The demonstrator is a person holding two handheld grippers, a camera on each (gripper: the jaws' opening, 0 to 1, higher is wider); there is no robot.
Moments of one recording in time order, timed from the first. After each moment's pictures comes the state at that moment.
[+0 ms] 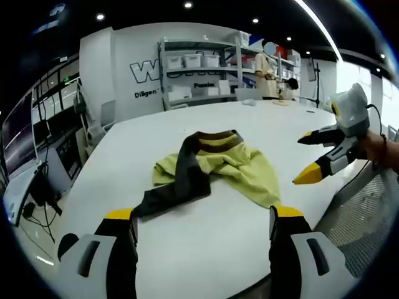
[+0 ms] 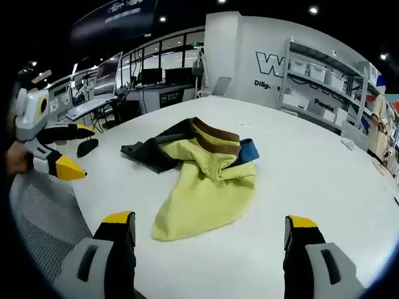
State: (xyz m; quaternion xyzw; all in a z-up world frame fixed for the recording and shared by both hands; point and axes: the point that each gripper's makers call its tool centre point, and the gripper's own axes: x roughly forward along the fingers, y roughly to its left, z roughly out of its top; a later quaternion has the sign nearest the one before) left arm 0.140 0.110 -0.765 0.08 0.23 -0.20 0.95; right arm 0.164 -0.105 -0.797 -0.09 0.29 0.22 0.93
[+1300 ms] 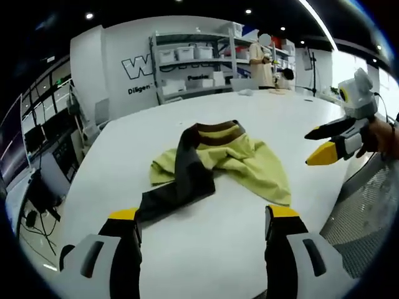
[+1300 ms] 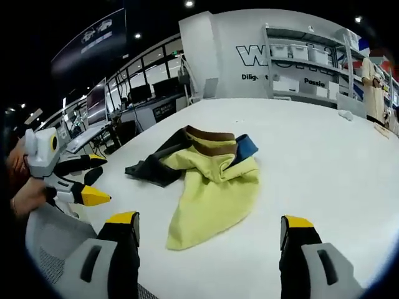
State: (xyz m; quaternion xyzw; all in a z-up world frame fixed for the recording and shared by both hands) left arm 0.162 0.109 -0.780 0.10 0.25 -0.21 0.94; right arm 0.161 -0.100 -0.790 0.02 0.30 0.21 0.93
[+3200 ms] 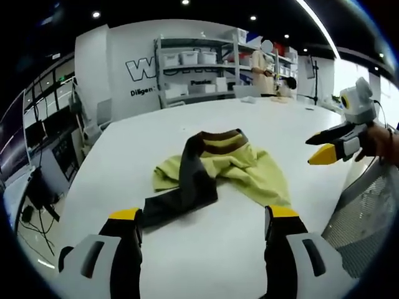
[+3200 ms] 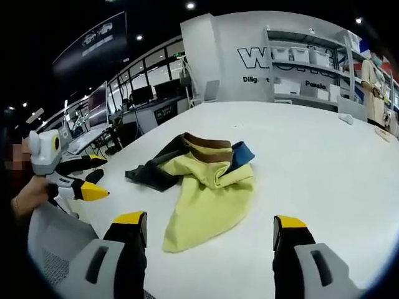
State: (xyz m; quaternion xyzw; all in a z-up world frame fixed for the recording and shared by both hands) left arm 0.169 0.113 -0.769 0.08 0.24 -0.21 0.94; right arm 0.167 -0.111 -0.778 0.01 0.29 0.22 0.93
